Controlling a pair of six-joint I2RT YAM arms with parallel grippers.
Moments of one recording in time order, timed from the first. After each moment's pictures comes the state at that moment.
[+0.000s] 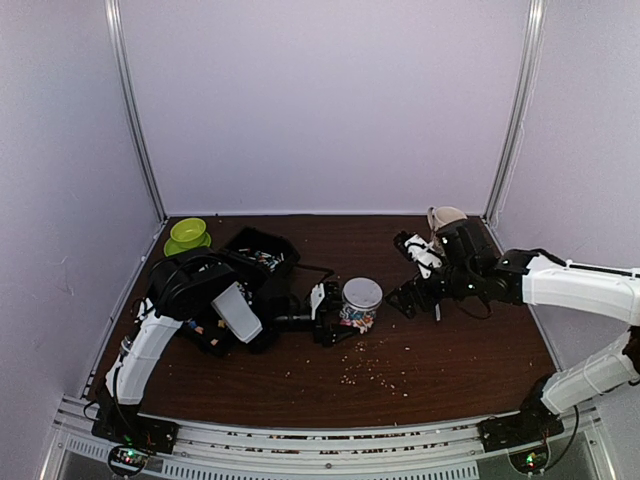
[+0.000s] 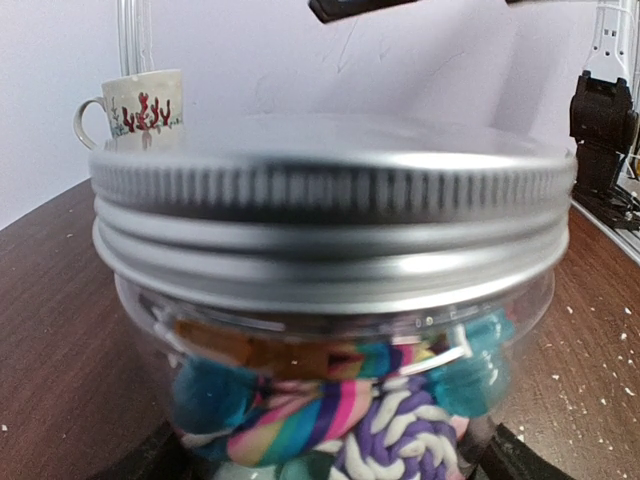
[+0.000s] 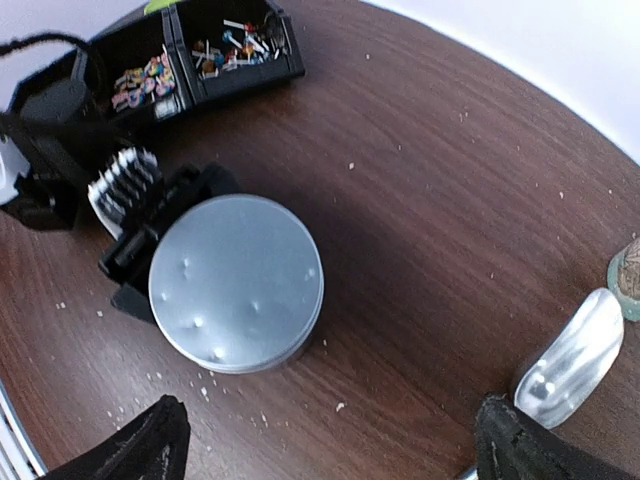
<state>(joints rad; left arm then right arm) -0.80 2.47 1.11 1.28 0.67 0.04 0.69 1.29 0.86 -0.27 -0.03 -0.01</state>
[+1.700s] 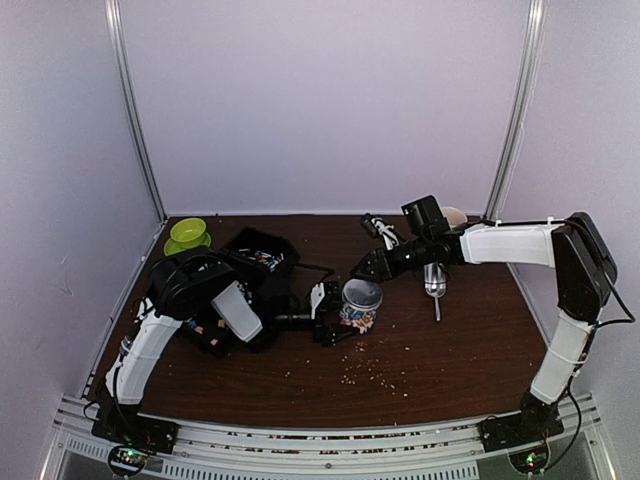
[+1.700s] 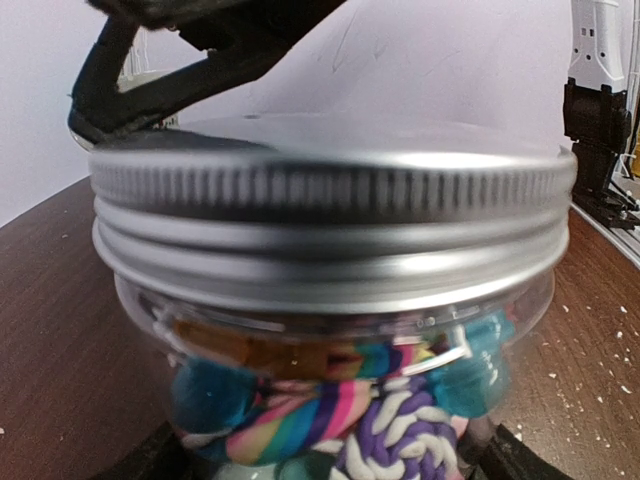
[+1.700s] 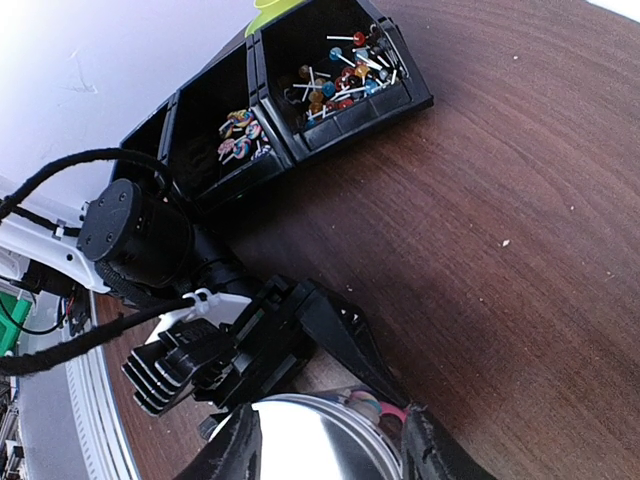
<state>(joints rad) -0.79 2.47 1.12 1.27 0.70 0.04 0.54 1.79 1.21 -0.14 -0.60 0.13</state>
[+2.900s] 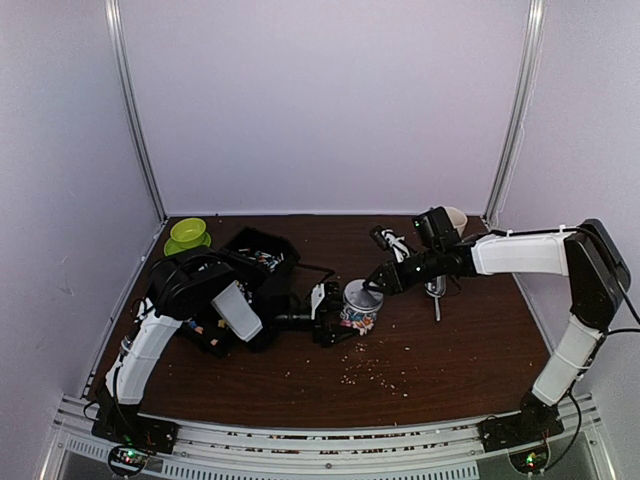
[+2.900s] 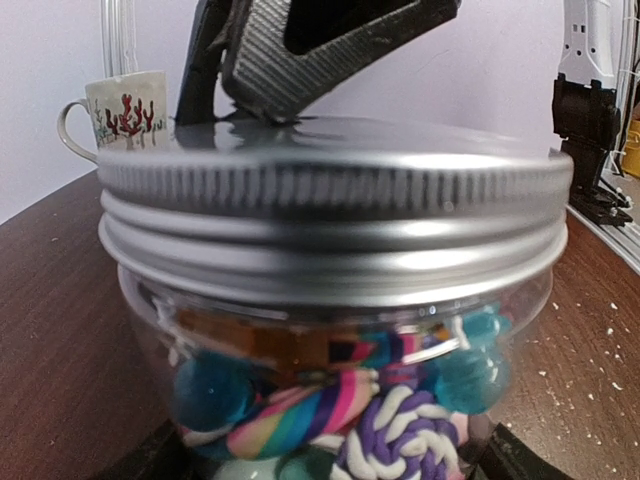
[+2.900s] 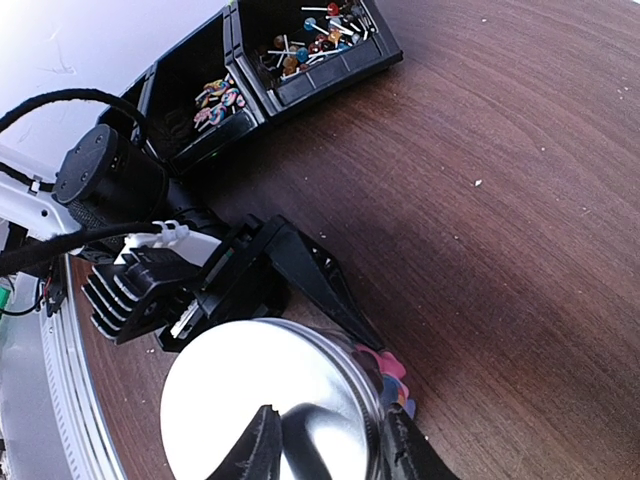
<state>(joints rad) -0.79 2.47 1.13 1.26 0.72 0.04 0.54 1.71 1.07 -0.13 -0.55 0.10</state>
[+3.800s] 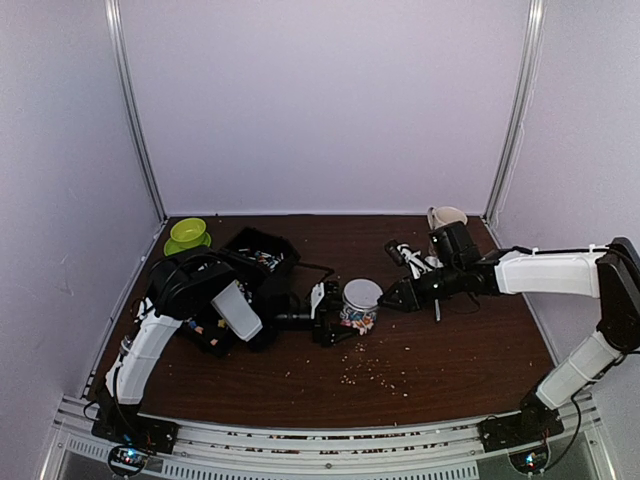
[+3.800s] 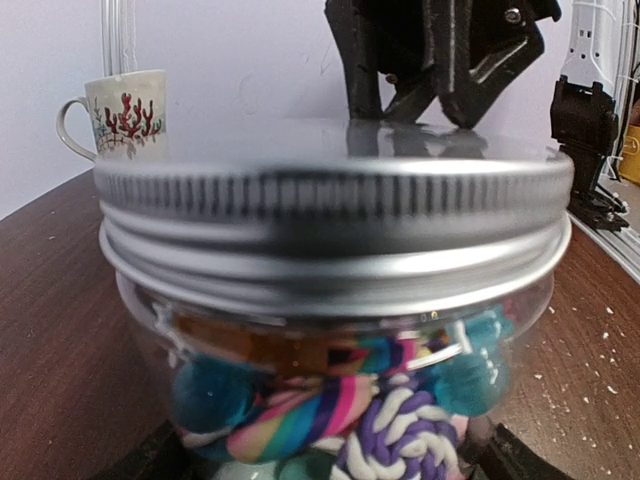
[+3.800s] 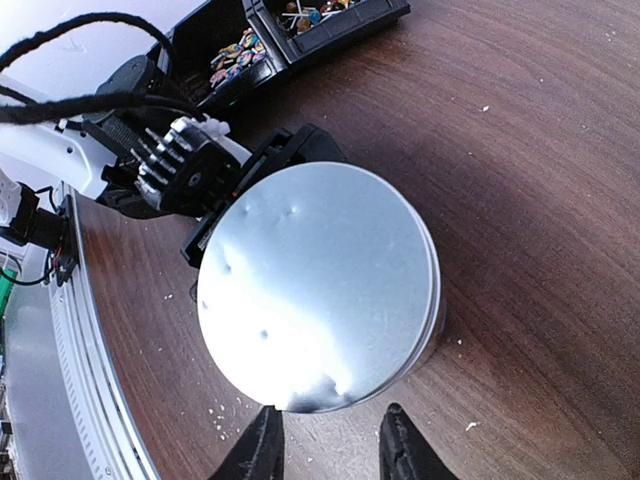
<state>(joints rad) -0.79 2.47 1.13 1.26 0.73 0.03 0.55 1.51 0.86 -0.13 -0.53 0.13</state>
